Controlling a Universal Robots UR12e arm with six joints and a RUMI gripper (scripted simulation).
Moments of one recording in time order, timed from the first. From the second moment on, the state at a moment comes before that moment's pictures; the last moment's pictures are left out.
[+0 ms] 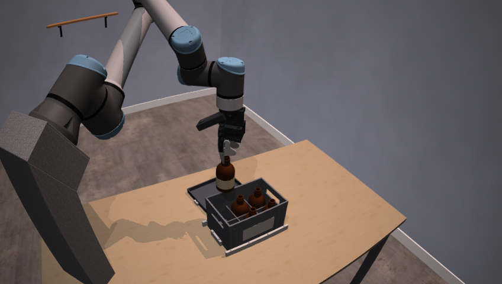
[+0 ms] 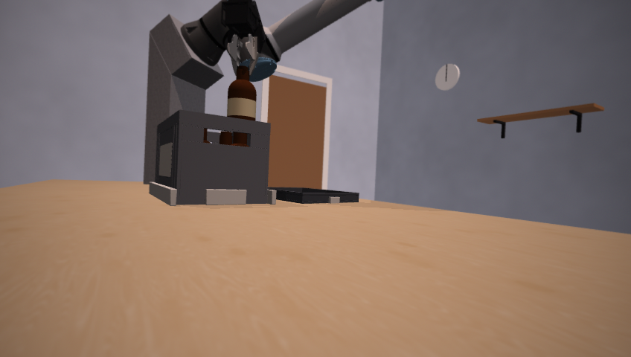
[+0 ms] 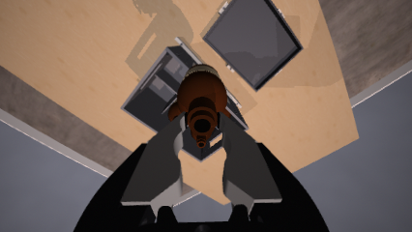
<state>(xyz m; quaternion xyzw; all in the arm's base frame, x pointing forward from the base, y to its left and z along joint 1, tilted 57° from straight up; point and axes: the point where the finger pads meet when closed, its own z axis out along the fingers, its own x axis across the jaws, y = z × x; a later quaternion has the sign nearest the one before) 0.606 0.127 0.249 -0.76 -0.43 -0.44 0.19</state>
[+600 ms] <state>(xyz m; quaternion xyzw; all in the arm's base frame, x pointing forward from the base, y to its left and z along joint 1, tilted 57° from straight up) 0.600 0.156 0.281 -0.76 -0.43 -0.44 0.19</state>
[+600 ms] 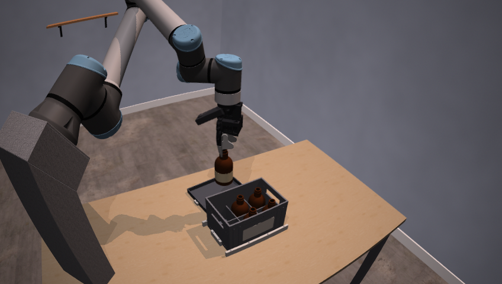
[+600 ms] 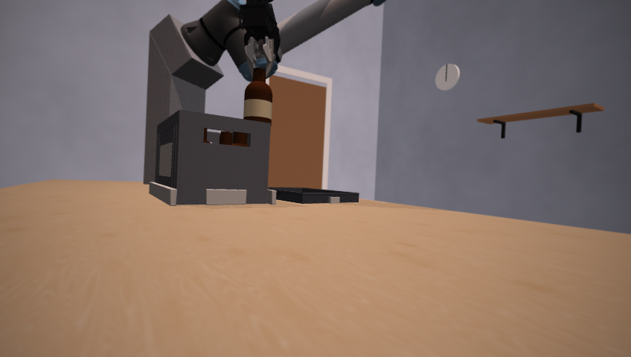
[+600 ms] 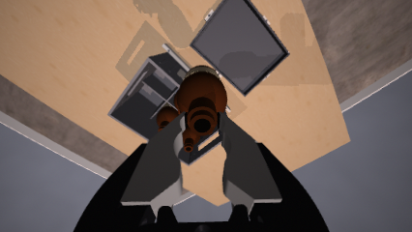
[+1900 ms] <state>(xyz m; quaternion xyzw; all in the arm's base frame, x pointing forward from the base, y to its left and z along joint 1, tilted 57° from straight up) 0.589 0.208 0.334 -0.77 -0.43 -0.44 0.19</state>
